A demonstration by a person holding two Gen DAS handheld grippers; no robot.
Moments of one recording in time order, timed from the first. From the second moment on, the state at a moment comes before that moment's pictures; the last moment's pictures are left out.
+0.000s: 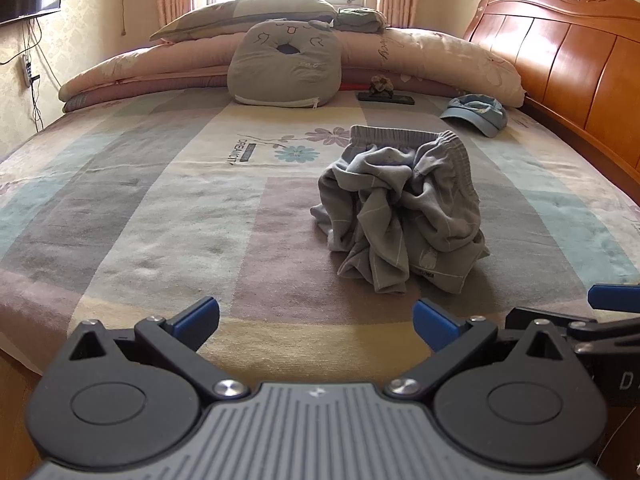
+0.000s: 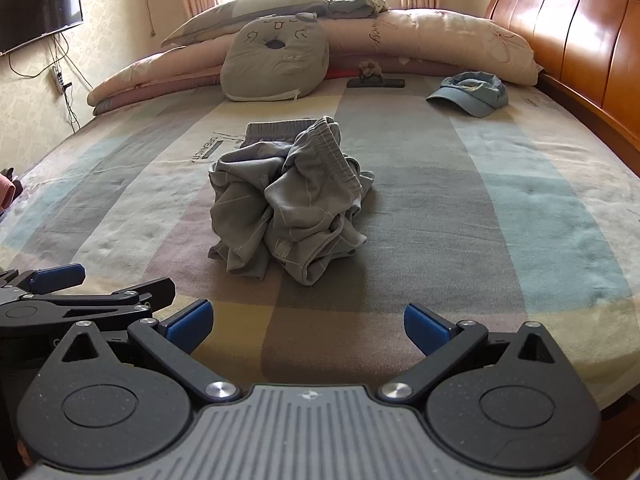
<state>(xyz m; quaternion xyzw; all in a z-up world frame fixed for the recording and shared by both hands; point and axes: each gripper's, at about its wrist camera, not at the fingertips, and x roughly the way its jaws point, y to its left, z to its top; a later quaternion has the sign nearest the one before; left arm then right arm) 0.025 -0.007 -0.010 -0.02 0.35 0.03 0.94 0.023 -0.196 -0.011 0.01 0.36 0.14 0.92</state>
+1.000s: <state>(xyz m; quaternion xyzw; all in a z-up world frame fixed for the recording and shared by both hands) 0.123 -0.007 -0.030 0.00 0.37 0.00 0.93 0.121 -0.193 -0.027 0.02 0.39 0.15 0.91</state>
